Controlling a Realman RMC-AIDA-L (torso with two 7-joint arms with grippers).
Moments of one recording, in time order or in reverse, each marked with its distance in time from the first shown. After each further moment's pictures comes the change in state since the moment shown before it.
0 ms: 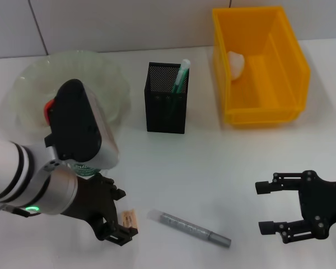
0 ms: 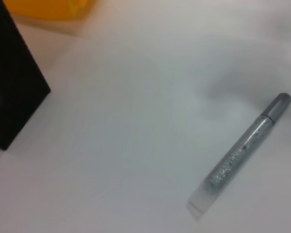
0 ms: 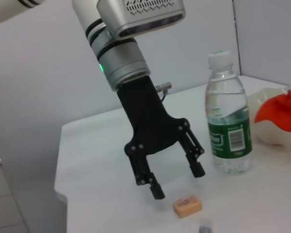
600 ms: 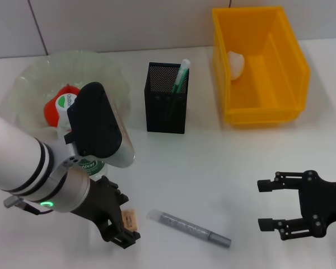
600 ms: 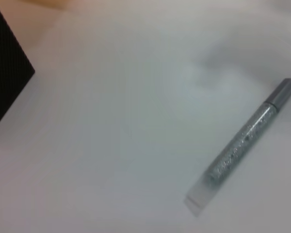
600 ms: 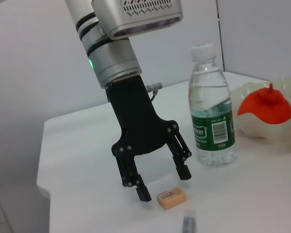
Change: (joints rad) left arm -0.096 -0.002 0.036 -0.103 0.019 0.004 -0.061; right arm -0.015 0.008 0.013 0.007 -0.003 0.045 -0.020
